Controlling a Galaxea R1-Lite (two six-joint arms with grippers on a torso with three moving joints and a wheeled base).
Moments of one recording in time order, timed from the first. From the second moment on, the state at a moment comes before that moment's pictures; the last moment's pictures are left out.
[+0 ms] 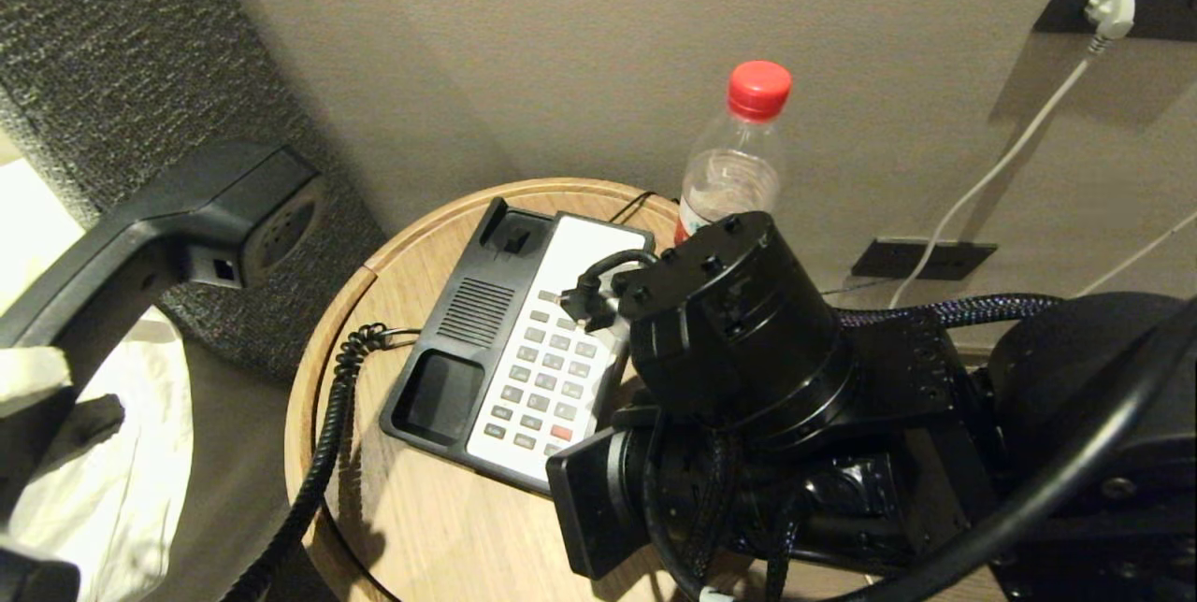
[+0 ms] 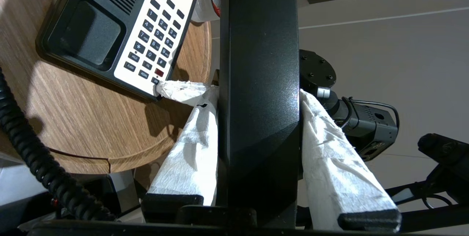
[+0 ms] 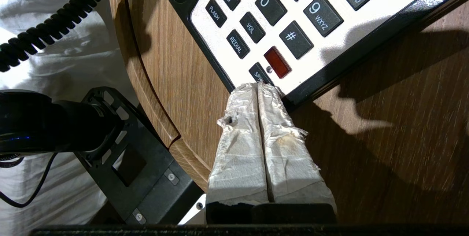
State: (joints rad) left arm -0.60 0.70 -0.76 0.05 -0.20 -0.96; right arm 1.09 1.80 -1.29 0.16 -0.14 0.43
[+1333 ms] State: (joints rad) left arm -0.60 0.69 -0.75 0.05 -0.21 -0.96; right arm 1.09 1.79 -1.30 0.14 -0.10 0.43
